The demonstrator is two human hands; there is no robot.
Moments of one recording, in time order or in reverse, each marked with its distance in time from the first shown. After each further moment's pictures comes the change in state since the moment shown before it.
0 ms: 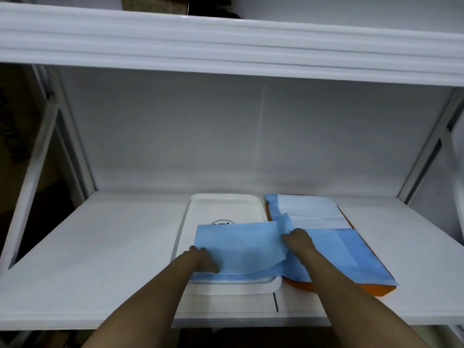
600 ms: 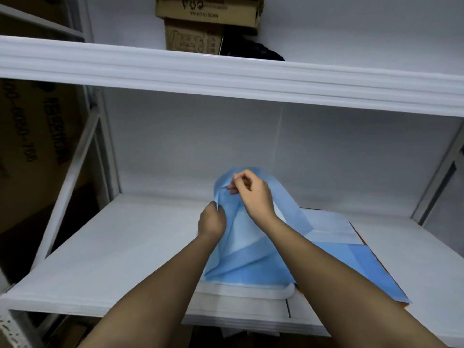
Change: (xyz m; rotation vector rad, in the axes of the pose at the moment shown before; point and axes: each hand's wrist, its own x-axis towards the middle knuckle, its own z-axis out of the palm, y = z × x) left_hand -0.057 0.014 -0.068 -0.882 0.759 0.160; right_hand -0.114 -0.174 0.038 0.330 -0.010 -0.802
